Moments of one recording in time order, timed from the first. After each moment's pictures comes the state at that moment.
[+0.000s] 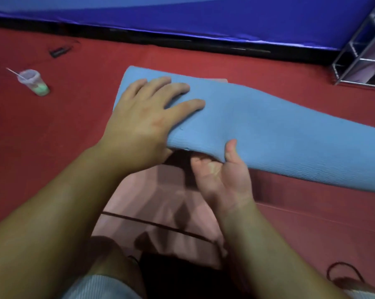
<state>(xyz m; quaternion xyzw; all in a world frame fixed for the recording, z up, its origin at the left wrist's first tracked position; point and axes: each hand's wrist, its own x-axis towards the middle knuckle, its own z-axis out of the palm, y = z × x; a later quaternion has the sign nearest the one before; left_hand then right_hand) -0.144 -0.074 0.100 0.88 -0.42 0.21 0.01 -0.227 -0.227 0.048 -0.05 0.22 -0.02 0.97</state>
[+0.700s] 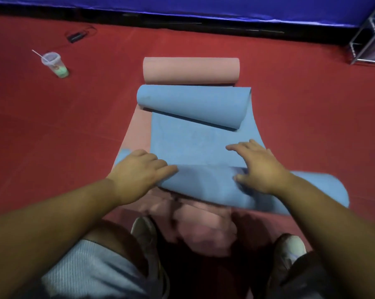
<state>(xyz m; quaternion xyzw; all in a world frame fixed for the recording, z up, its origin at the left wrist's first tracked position) -0.267 0.028 -0.029 0.86 -0.50 0.03 -0.09 -0.321 -0.308 -0.037 -0.98 -0.02 0.14 0.17</state>
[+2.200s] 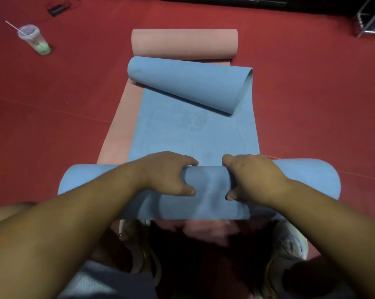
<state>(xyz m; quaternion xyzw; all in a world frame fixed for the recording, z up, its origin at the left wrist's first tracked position) -0.306 -0.058 -0.033 0.88 -0.31 -0.35 0.07 -0.375 -0.276 -0.051 -0.97 -0.11 0.20 0.01</state>
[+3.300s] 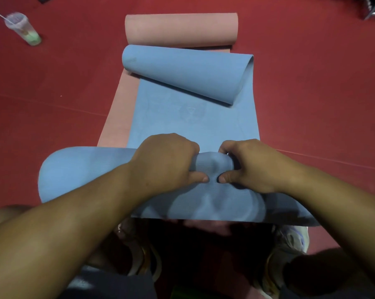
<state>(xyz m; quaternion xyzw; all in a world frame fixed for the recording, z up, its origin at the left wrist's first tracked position) -0.321 -0.077 -0.015 0.93 -0.34 -0.14 -0.04 -0.362 -0.288 -0.042 -0.95 -0.09 0.21 0.23</state>
